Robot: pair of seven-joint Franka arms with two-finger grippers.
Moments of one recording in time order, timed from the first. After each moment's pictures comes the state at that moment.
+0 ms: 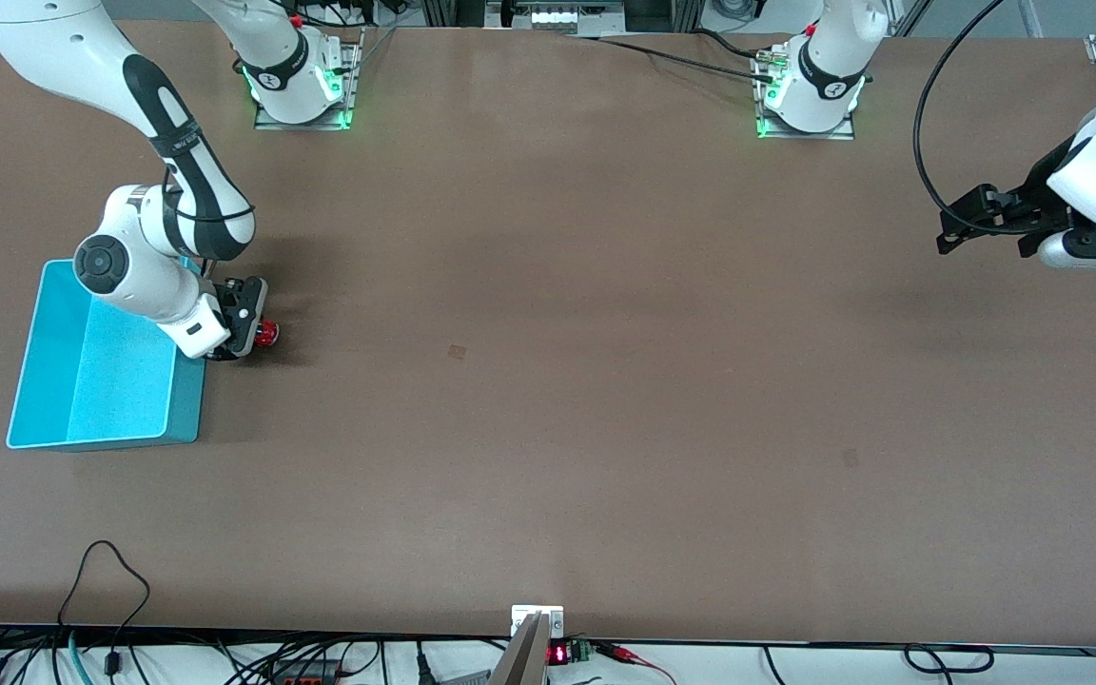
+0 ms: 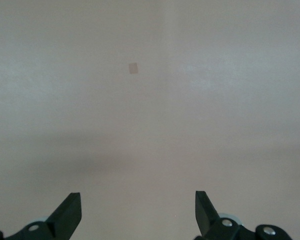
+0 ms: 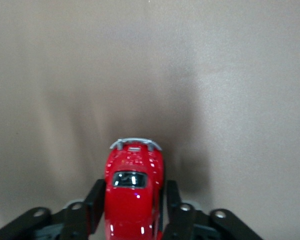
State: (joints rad) left arm -0.05 -0.02 0.01 -1.67 -0.04 1.64 -0.03; right arm -0.06 0.40 0.04 -2.22 -0.01 2.54 -1.42
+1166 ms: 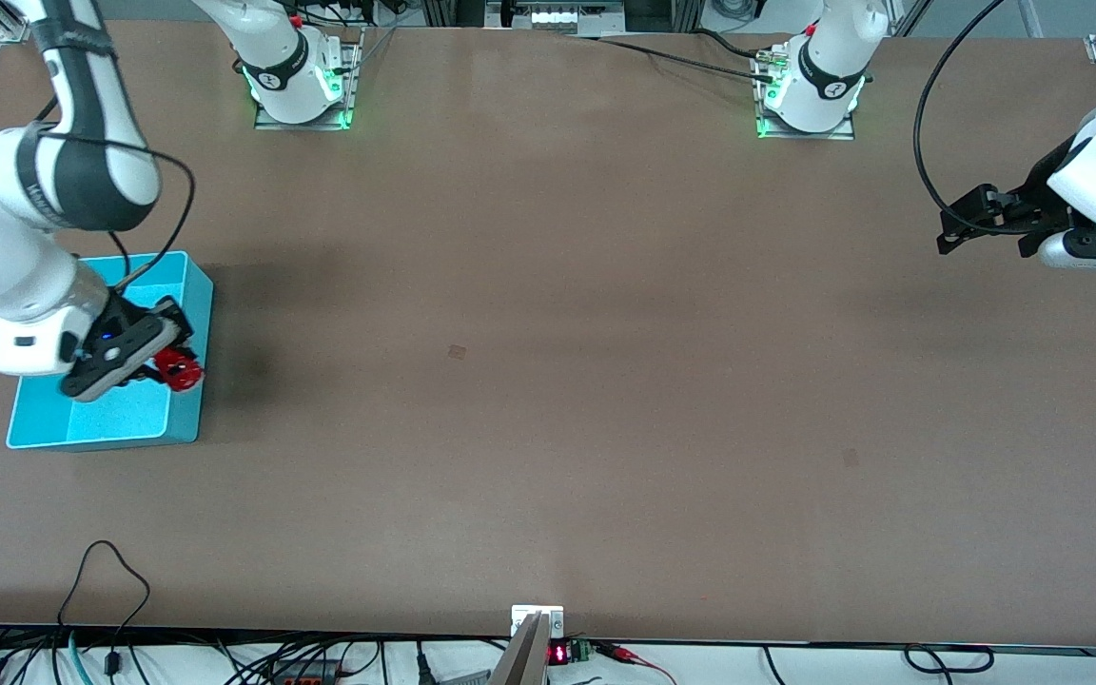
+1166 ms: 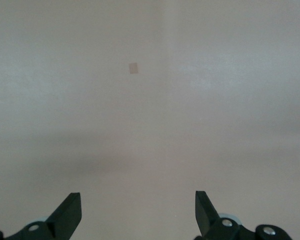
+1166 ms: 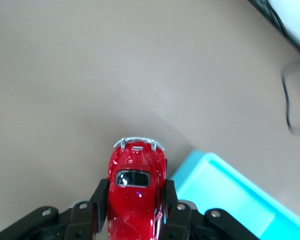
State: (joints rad) left arm -0.05 -0.02 0.01 -1.67 -0.04 1.64 -0.03; right arm -0.14 0.26 0.10 -1.82 0.01 2.17 -0.69
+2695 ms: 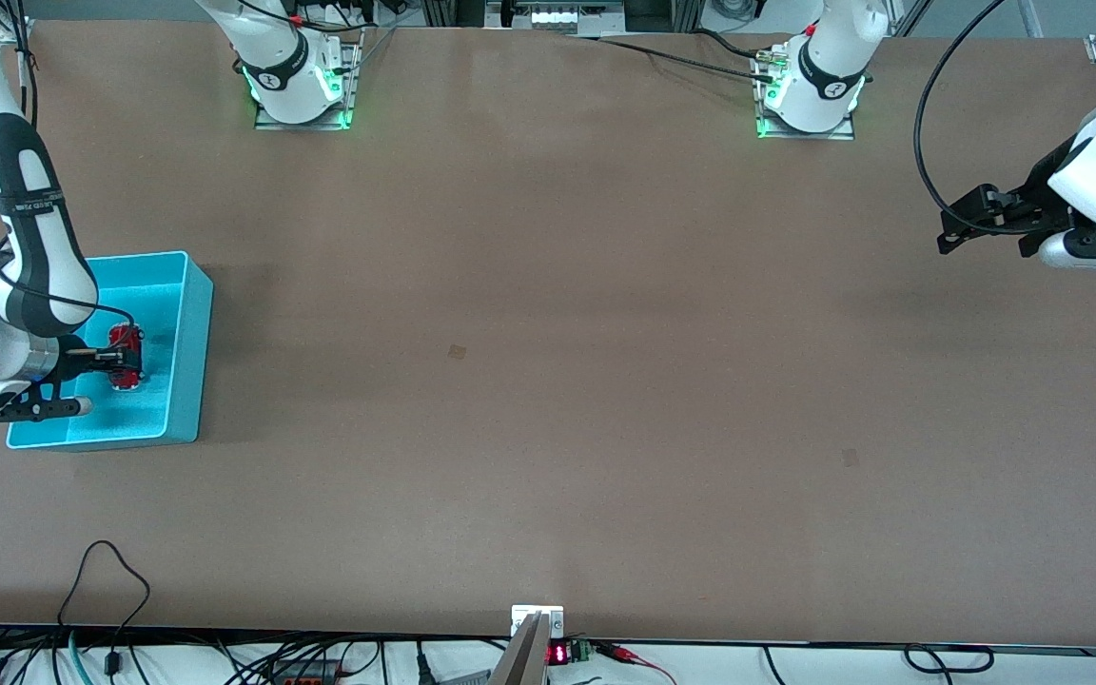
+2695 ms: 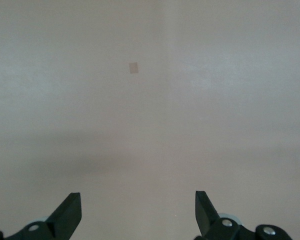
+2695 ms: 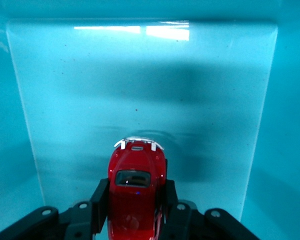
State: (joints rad) left arm -0.05 -0.02 0.01 -1.67 -0.04 1.64 -0.03; right arm -0.32 0.63 0.01 -1.69 -0.08 2.15 -0.34
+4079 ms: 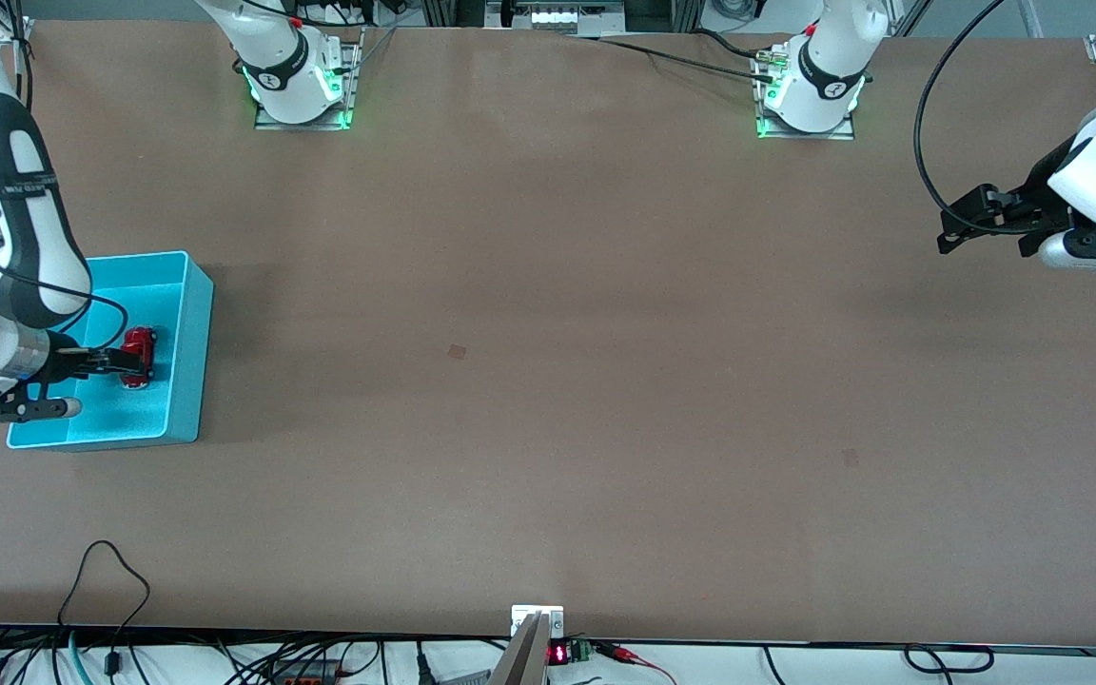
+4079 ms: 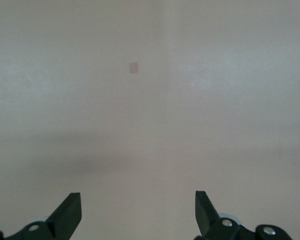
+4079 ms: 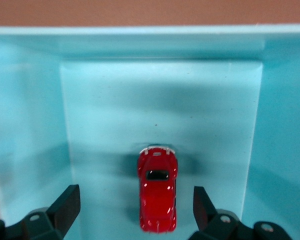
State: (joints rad) left arm -0.05 -0.02 0.01 -1.67 -0.04 1.64 -0.03; right arm -0.30 0.54 0.04 -1.69 -0.05 2.12 -0.33
